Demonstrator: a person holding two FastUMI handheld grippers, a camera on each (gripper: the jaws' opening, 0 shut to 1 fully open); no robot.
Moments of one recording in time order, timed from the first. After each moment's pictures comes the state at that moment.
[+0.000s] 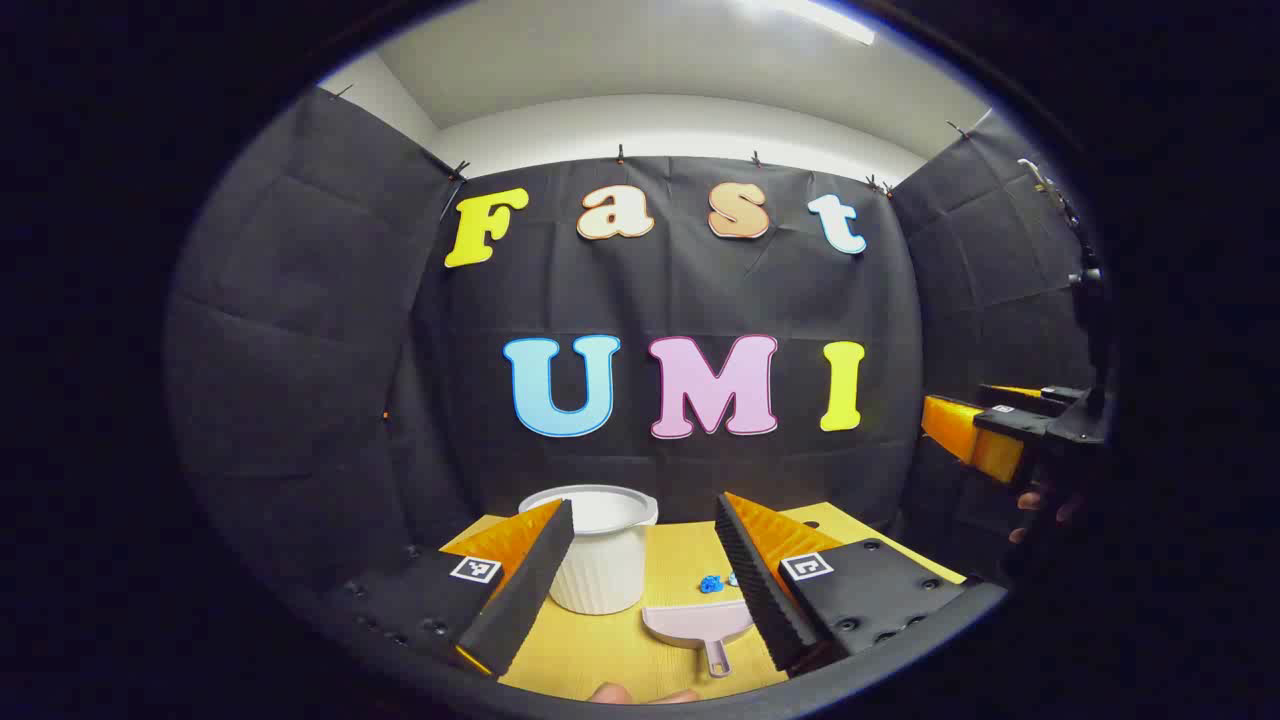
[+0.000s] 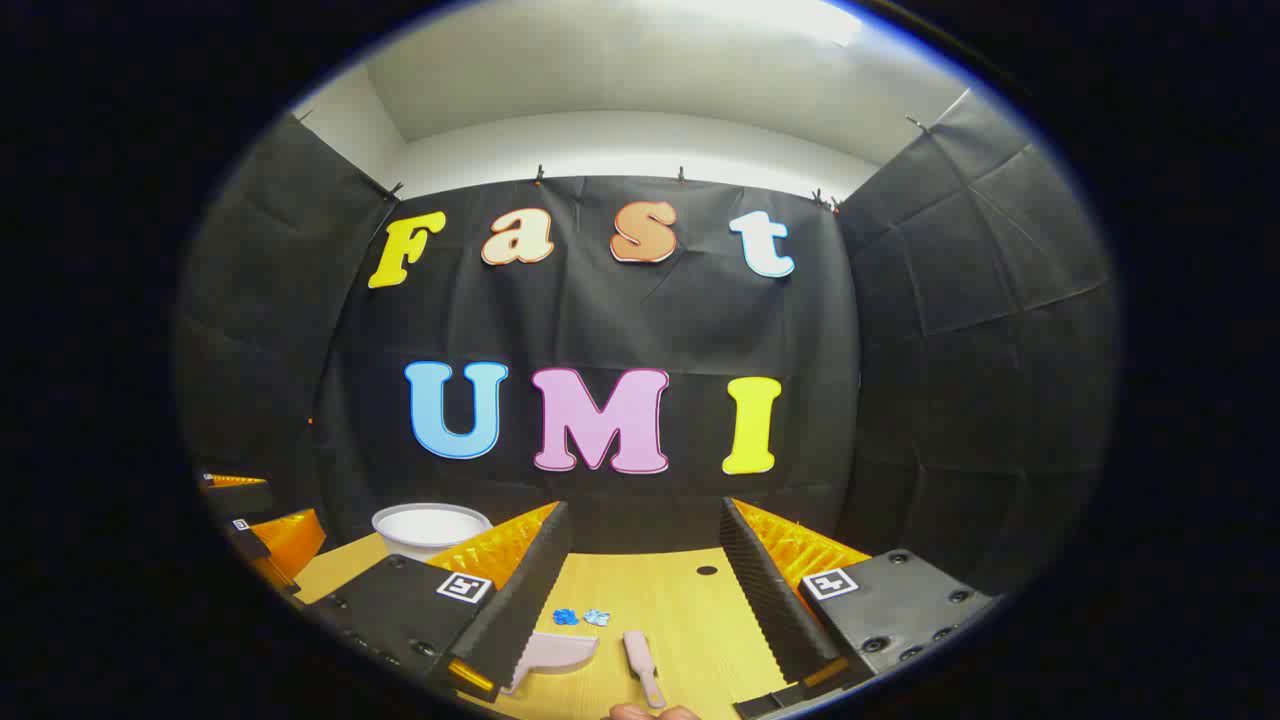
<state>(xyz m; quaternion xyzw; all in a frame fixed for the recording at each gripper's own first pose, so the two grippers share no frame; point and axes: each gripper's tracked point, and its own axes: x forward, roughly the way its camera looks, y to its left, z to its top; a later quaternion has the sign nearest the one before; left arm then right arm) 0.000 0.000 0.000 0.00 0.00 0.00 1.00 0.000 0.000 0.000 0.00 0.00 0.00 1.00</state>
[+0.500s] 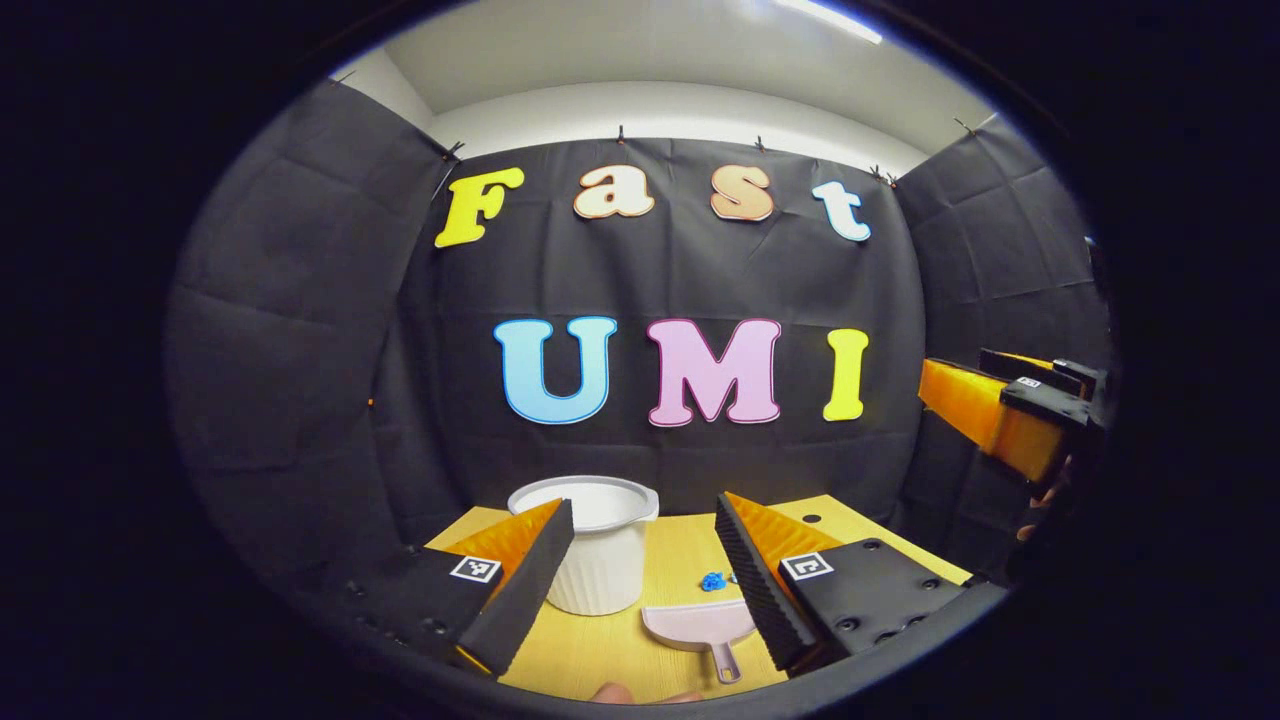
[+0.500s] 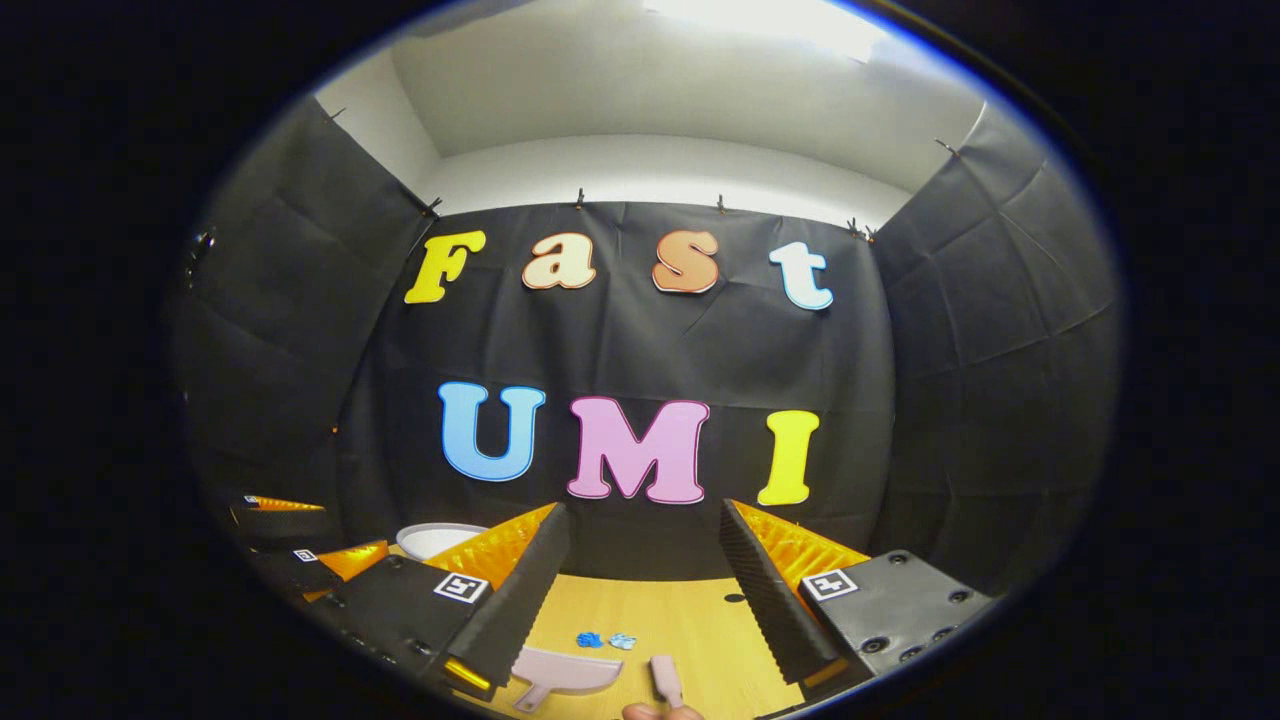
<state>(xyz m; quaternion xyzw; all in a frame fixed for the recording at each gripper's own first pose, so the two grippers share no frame) 0.042 -0.008 -0.011 0.01 0.01 -0.02 1.00 0.023 0.042 -0.004 -0.03 -0.03 0.05 1.00</state>
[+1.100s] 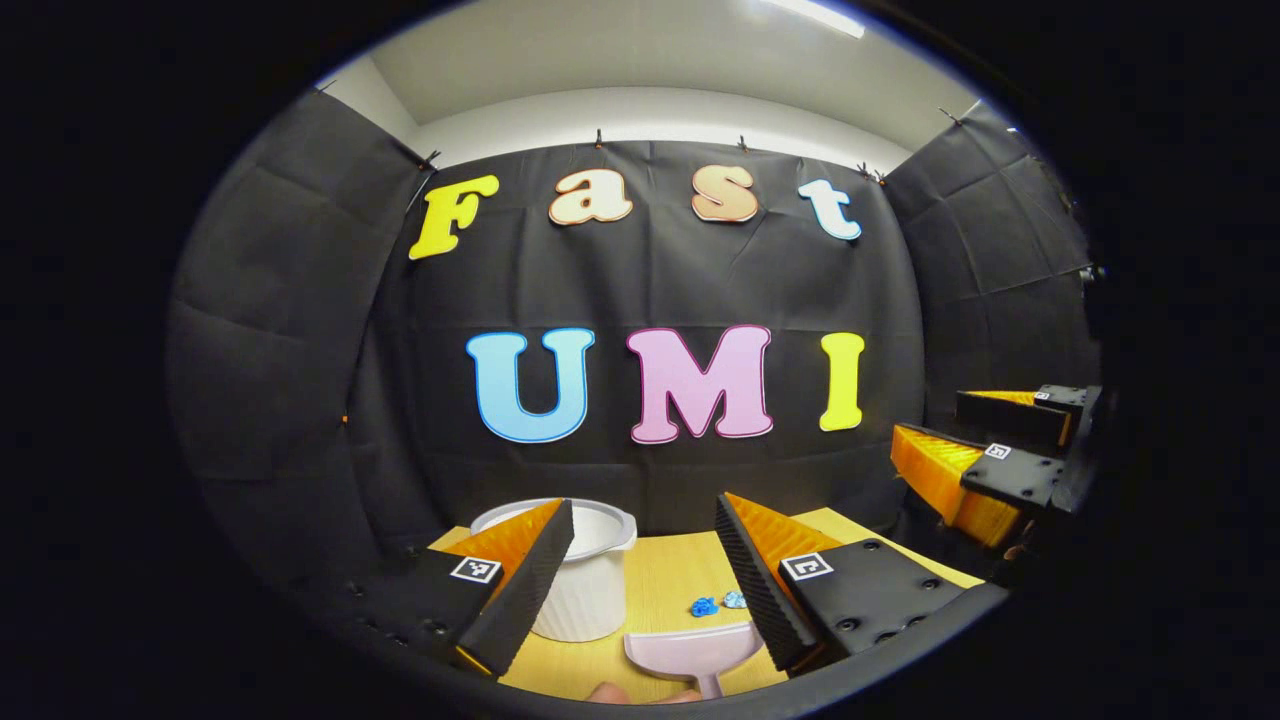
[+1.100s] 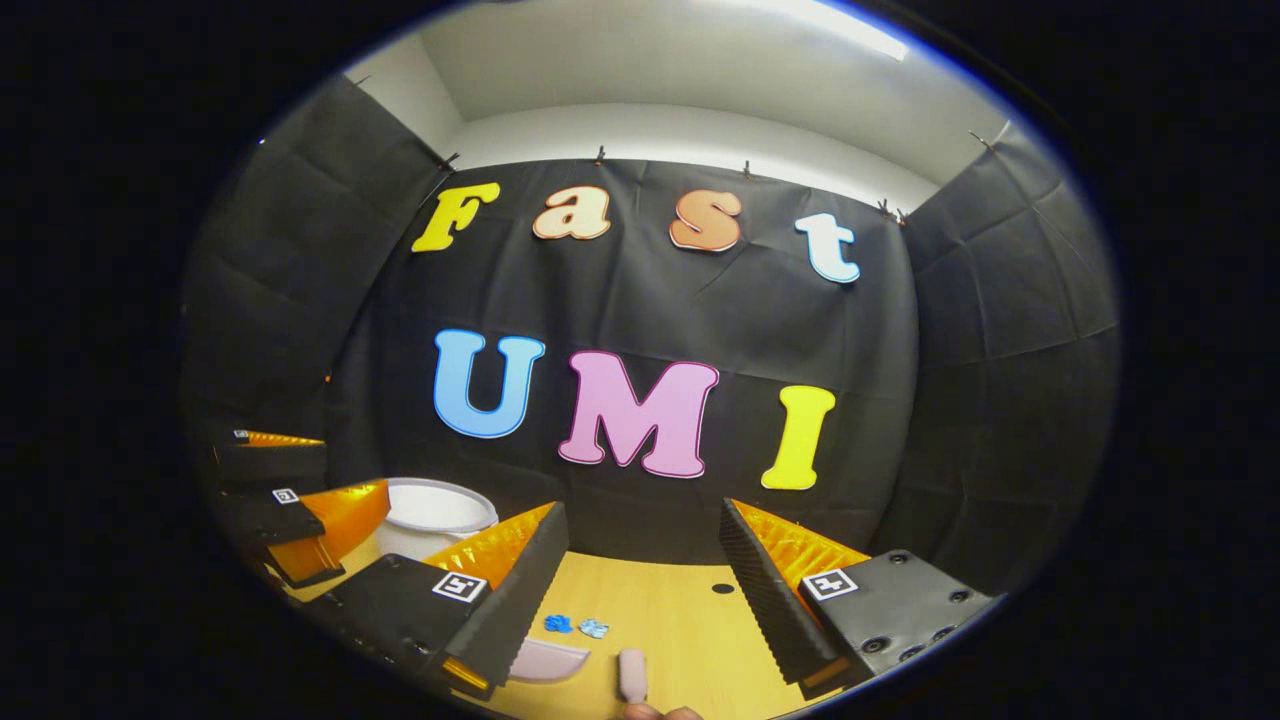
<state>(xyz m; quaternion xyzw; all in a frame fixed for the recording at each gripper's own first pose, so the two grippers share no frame) 0.101 -0.040 -0.018 0.01 0.01 -0.03 1.00 0.073 0.024 -0.061 -0.07 0.01 0.07 0.99</state>
